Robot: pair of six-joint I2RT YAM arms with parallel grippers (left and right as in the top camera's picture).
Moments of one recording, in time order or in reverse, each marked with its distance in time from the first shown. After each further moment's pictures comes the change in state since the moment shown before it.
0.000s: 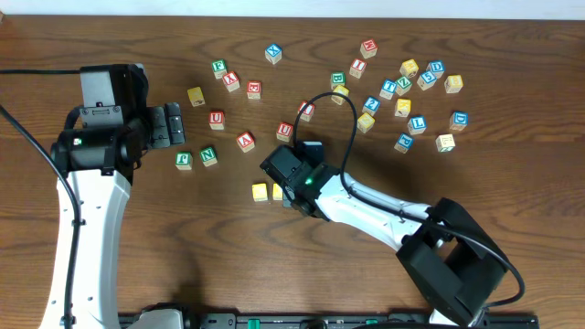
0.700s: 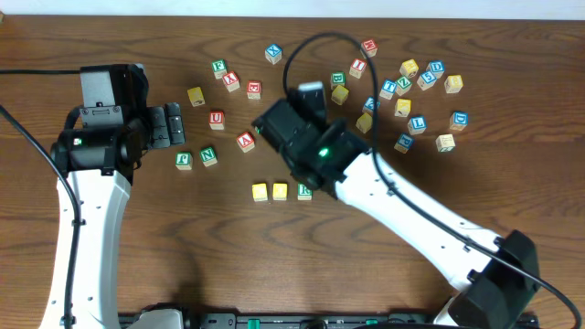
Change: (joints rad) left arm 0.000 0.000 0.000 0.000 0.000 0.000; right arm -0.024 -0.136 0.436 -0.377 0.336 -0.274
